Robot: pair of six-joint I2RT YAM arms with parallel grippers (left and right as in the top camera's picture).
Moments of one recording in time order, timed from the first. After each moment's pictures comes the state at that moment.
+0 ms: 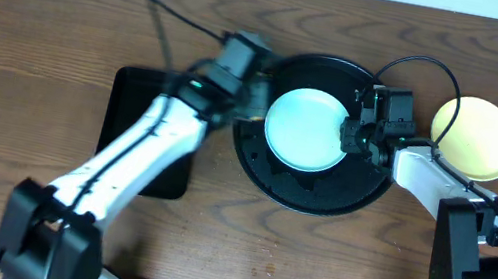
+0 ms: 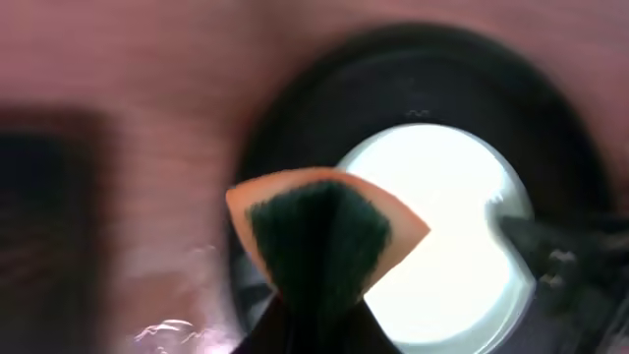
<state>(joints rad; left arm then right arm) -0.46 1.64 1.28 -0.60 -0.04 -0.53 0.20 1.85 0.97 -0.12 -0.12 0.12</state>
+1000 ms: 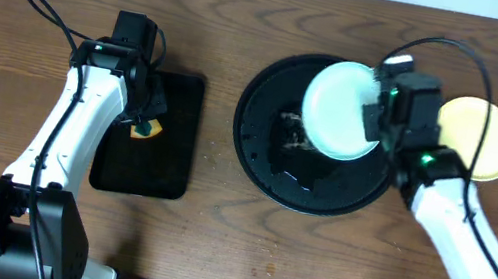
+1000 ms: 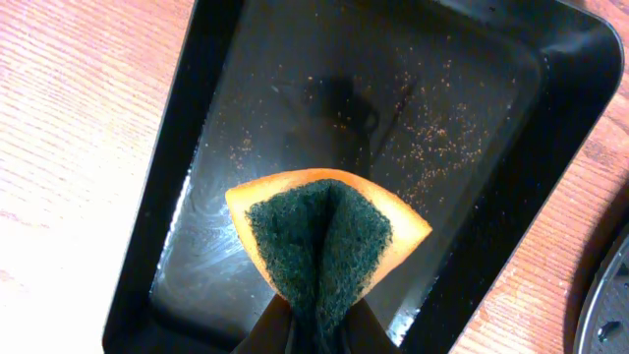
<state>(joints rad) -0.03 1.64 1.27 -1.01 -0.08 -0.43 0.31 1.44 1.01 -0.27 0.26 -0.16</state>
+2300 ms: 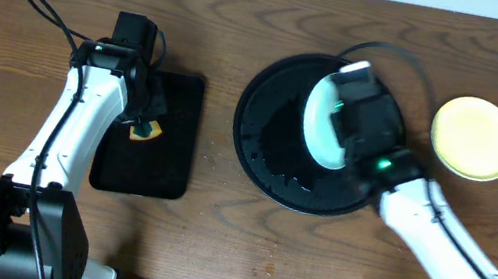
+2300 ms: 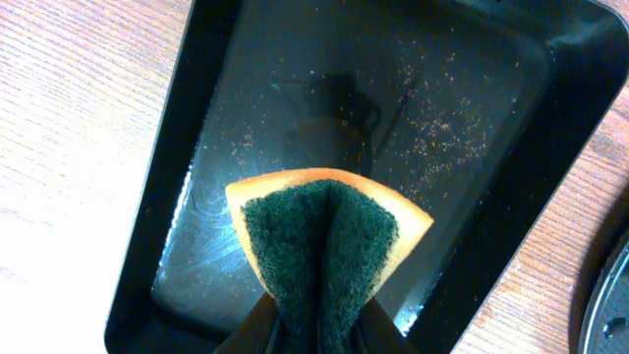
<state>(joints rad) -0.03 1.64 1.27 -1.02 -0.08 -0.43 0.42 1.48 1.01 -0.28 0.42 -0.11</state>
